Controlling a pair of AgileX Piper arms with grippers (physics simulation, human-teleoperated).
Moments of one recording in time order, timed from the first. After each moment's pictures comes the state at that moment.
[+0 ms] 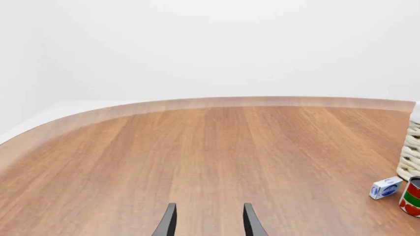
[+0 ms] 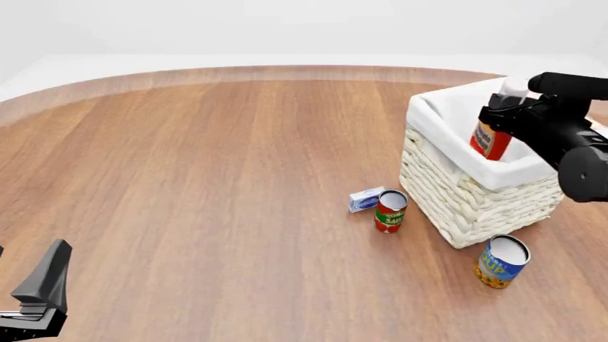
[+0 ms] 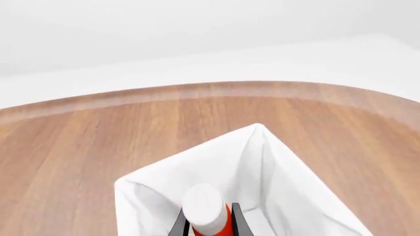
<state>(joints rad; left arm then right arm) 0.00 0.01 0.00 0.00 0.00 -0.07 1.46 -0.81 -0.38 0.09</state>
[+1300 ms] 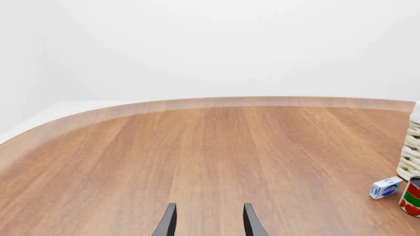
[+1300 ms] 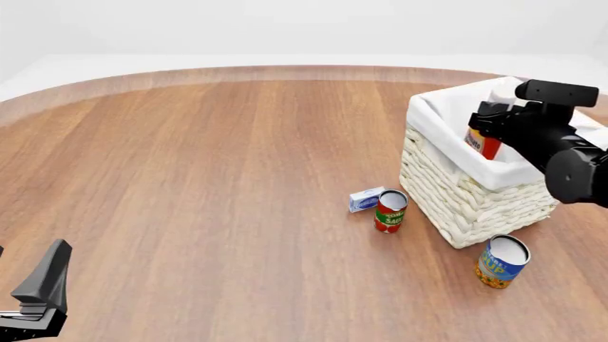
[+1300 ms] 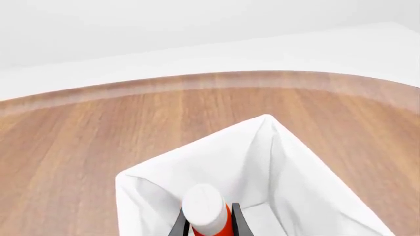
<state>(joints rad) 0.00 0.01 0.00 0.00 0.00 -0.05 1.51 -0.81 -0.39 0.10</state>
